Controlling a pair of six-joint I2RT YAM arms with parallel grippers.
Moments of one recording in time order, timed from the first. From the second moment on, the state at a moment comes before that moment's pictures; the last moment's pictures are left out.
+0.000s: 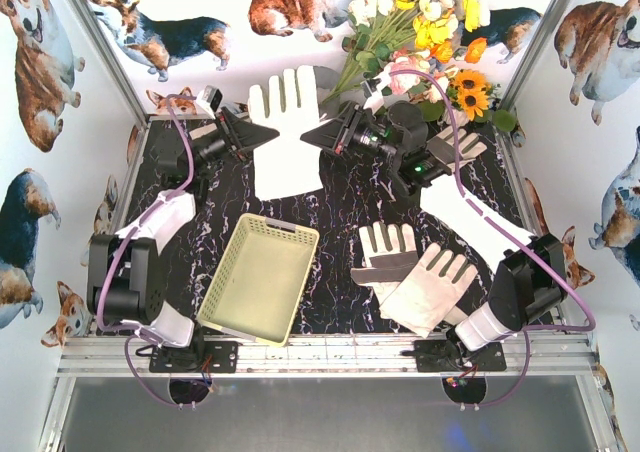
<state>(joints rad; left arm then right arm) -0.09 1.55 1.00 0.98 1.00 -1.61 0.51 1.52 1.31 0.25 -0.55 1.05</state>
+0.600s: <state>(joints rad) -0.10 1.42 1.15 -0.30 0.88 -0.76 0.72 1.52 1.33 -0.25 -0.15 0.96</state>
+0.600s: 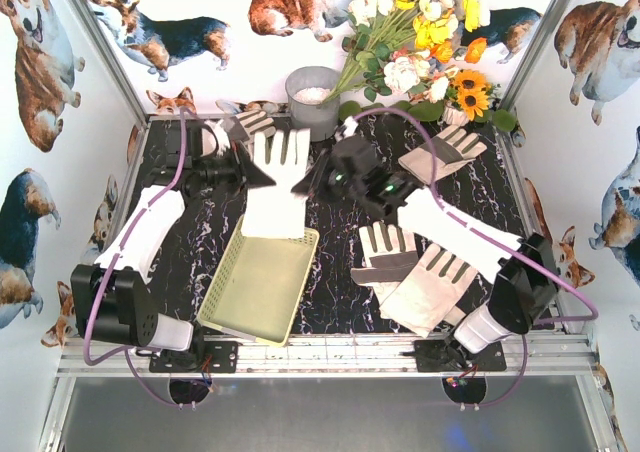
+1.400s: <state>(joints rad) -0.19 1.43 1.01 -0.95 0.58 -0.30 1.10 1.70 1.29 -0.51 0.07 1.40</state>
